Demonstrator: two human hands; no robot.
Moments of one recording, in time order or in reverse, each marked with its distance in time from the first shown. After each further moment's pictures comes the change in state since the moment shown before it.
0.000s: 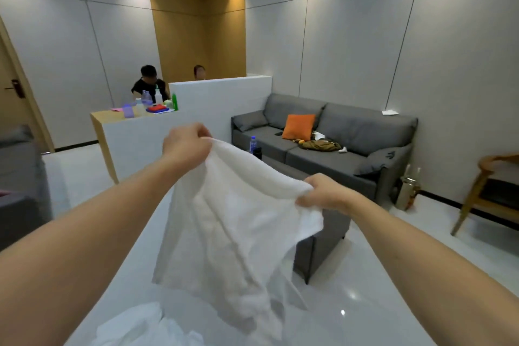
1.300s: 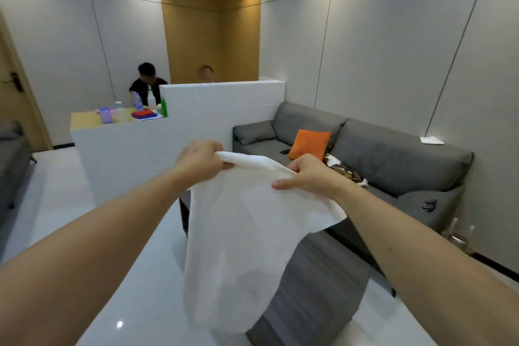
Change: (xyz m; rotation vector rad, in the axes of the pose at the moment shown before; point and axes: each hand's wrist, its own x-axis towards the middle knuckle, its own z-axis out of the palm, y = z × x) left_hand 0.390 0.164 0.343 0.070 -0.178 0.022; right_hand 0.465 0.151 -0.280 0.017 -0.042 -0.215
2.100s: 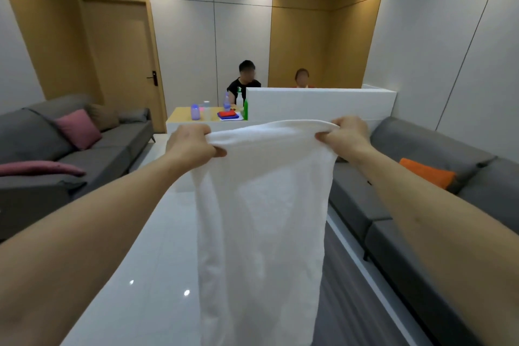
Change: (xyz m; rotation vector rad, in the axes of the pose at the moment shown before) left_hand 0.237 -0.049 0.028 0.205 0.335 -0.427; right_hand 0.384 0.037 -0.102 0.118 0.286 -0.249
